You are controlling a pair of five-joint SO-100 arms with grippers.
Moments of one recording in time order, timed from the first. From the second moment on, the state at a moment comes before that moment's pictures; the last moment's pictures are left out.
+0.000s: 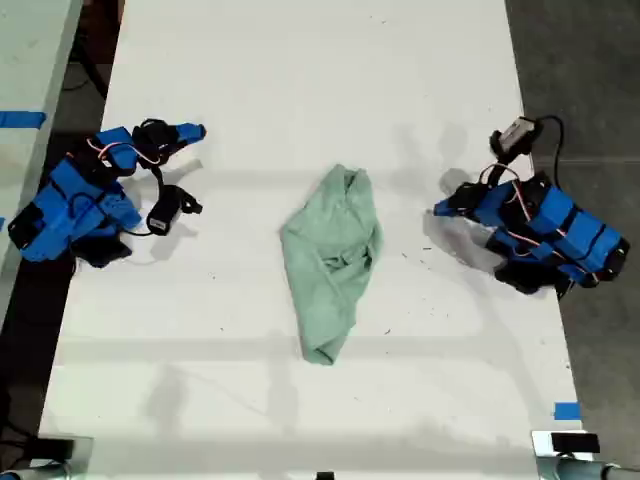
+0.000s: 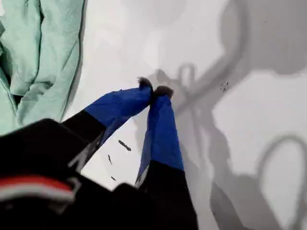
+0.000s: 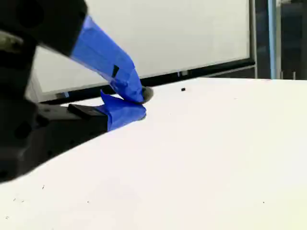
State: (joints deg) arm 0 -52.2 206.0 186.7 44.5 20.7; arm 1 38.2 200.3 174.4 79.5 -22.3
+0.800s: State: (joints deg) arm 0 -4.7 103.4 103.7 59.2 -3.4; arm 1 -9.6 128.3 111.6 81.2 11.9
